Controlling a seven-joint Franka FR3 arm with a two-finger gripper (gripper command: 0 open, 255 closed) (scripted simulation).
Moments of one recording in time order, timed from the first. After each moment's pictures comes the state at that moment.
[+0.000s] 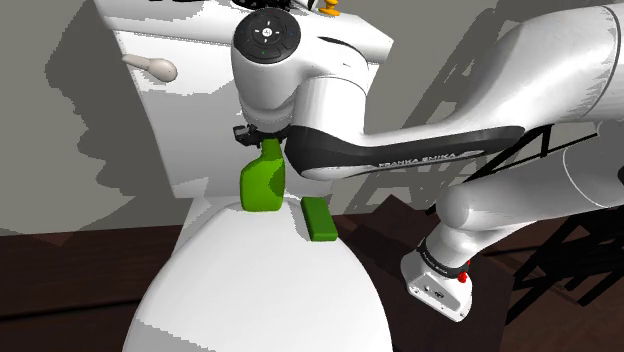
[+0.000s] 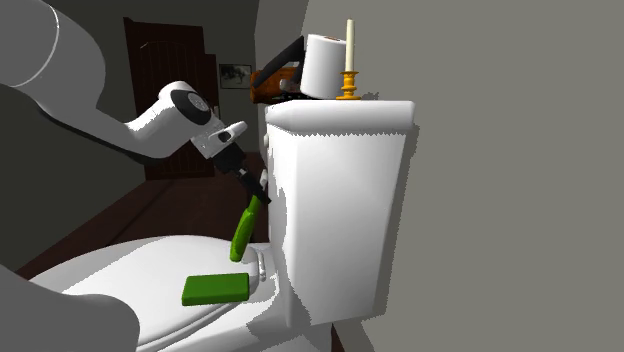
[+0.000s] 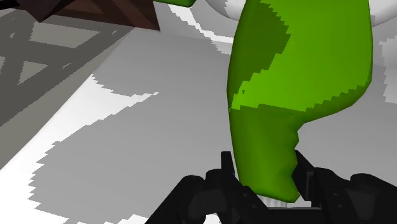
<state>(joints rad) -0.64 -0.44 1.29 -2.10 -0.24 2.05 1.18</state>
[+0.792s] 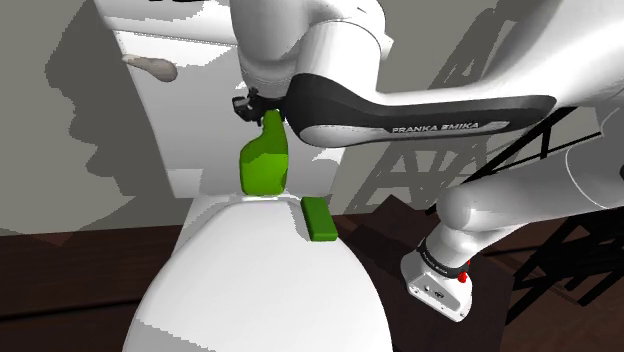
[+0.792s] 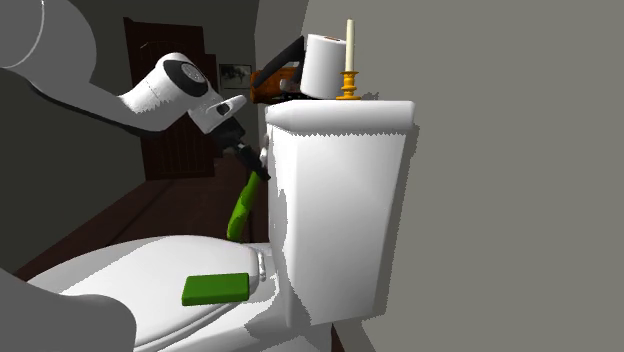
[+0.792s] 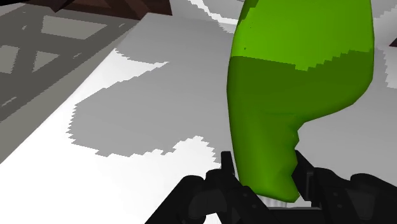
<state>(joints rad) -0.61 -0.45 1.21 -1.98 -0.22 1.93 1.10</state>
